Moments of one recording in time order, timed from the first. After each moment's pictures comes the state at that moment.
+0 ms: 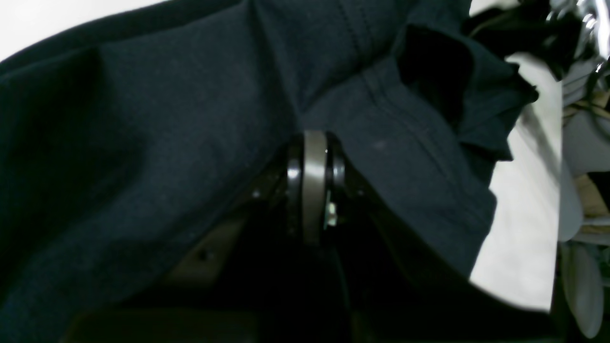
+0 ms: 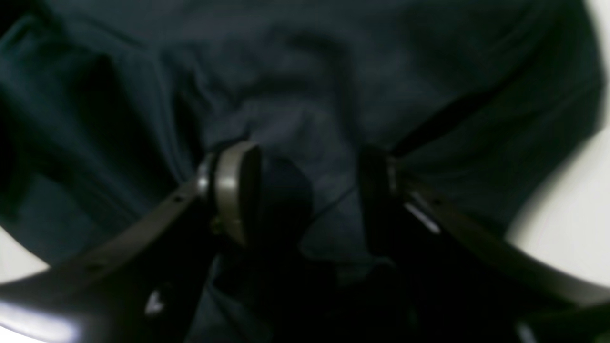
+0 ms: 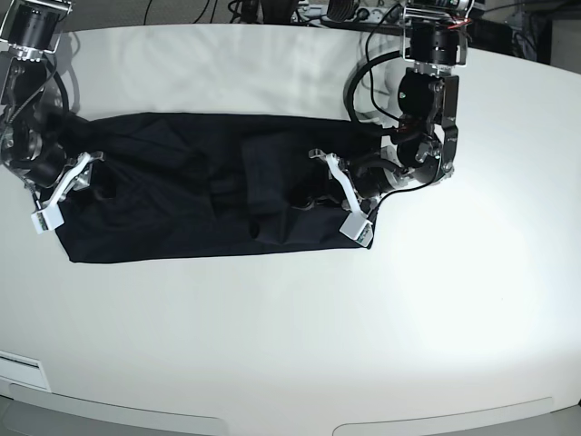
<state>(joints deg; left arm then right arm) -1.9 -6.9 -0.9 78.9 -38.8 -35.2 47.9 -3.7 25.5 25.3 88.6 46.2 39.8 -61.6</state>
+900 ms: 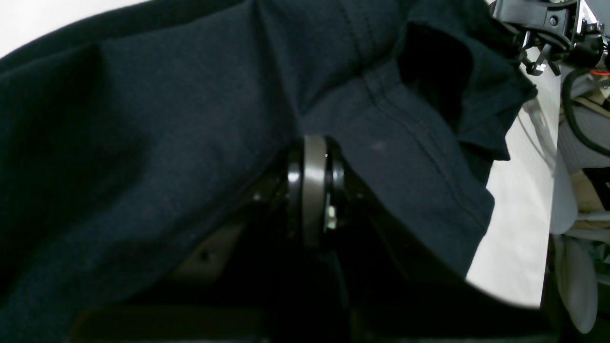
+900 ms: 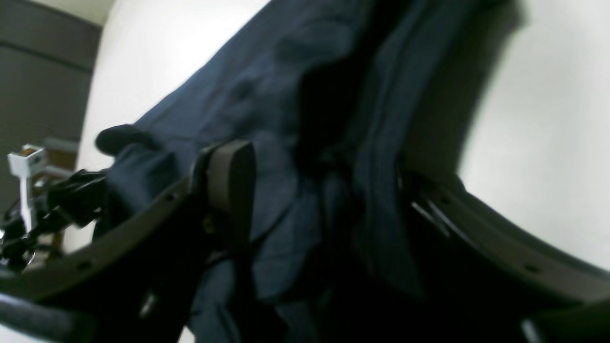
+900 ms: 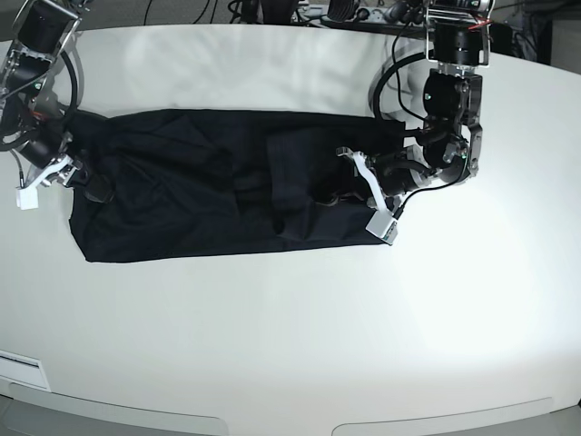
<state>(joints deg) -1.7 -11.6 -1.2 79.2 -45.9 -35.5 52.5 -3.3 20.8 33.0 67.6 66.0 41.4 -70.0</state>
